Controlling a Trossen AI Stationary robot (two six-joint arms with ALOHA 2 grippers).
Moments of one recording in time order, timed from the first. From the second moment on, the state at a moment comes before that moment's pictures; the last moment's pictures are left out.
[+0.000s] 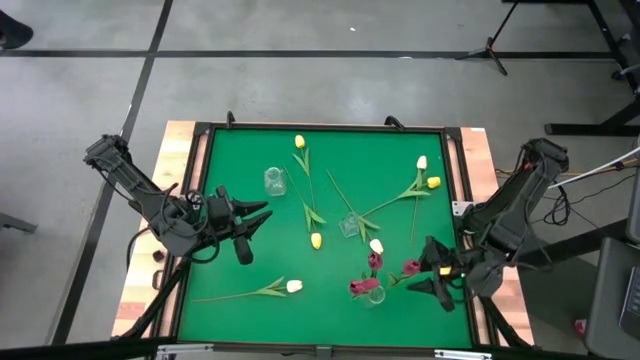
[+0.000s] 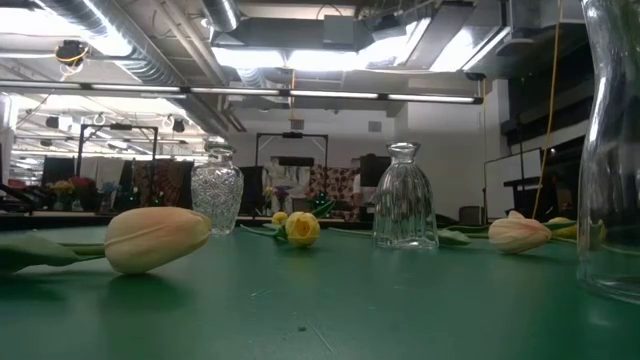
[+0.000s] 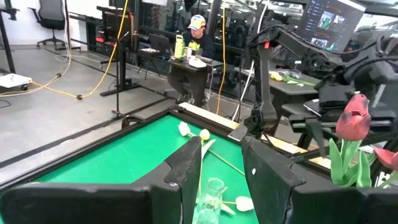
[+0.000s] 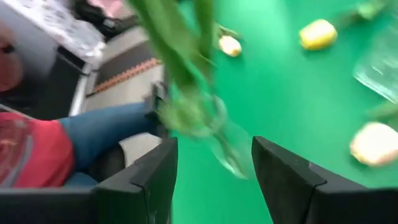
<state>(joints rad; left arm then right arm) -0.70 1.09 0.89 0.01 -1.20 -0.38 0.95 1.06 0.82 -0.44 0.54 1.02</state>
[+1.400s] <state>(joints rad) -0.41 1.08 0.89 -0.45 -0.59 -0.80 0.07 1.14 0.82 -1.01 0.39 0.31</state>
